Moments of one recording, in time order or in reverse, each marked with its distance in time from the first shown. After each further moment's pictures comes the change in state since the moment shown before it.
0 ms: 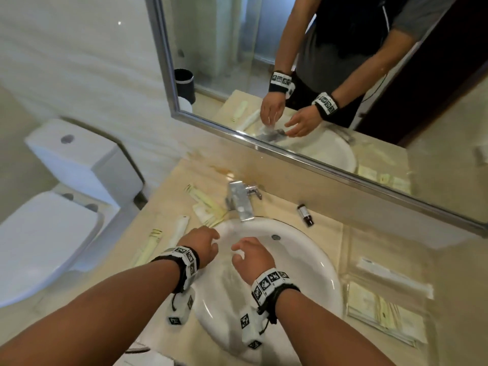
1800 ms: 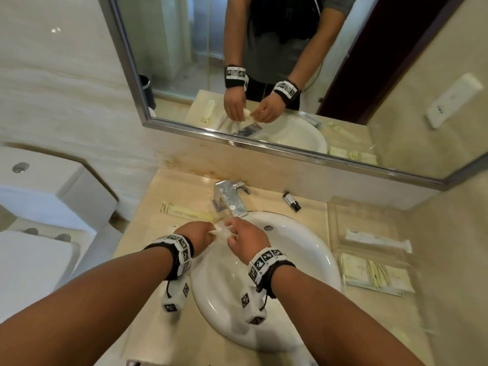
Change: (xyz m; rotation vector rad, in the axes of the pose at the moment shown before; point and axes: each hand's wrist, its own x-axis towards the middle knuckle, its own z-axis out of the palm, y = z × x) left_hand 0.034 -0.014 -0.032 0.048 -0.117 0.189; right_hand 0.019 -0.036 -0.011 -0.019 0.189 -0.016
